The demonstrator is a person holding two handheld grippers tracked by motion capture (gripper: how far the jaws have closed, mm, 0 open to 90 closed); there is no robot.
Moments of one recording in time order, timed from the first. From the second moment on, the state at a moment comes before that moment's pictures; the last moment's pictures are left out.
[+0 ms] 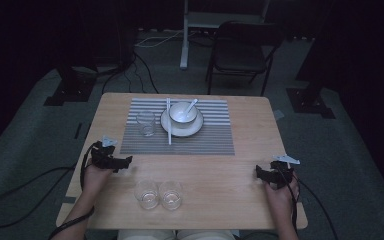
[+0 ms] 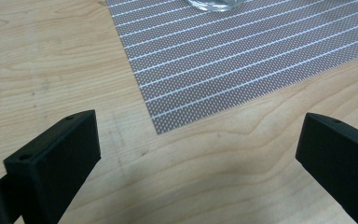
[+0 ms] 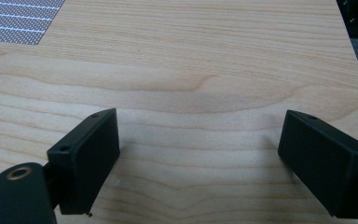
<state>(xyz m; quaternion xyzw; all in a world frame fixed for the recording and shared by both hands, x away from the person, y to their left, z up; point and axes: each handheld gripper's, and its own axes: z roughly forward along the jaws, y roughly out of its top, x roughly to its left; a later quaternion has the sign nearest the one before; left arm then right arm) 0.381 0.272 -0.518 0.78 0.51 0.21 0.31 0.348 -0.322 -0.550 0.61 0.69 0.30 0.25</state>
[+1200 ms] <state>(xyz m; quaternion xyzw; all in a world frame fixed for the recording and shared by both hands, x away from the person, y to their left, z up) 0.311 0.301 -0.517 0.75 0.52 0.23 0.34 0.347 -0.322 -0.550 0.61 0.69 0.30 0.25</state>
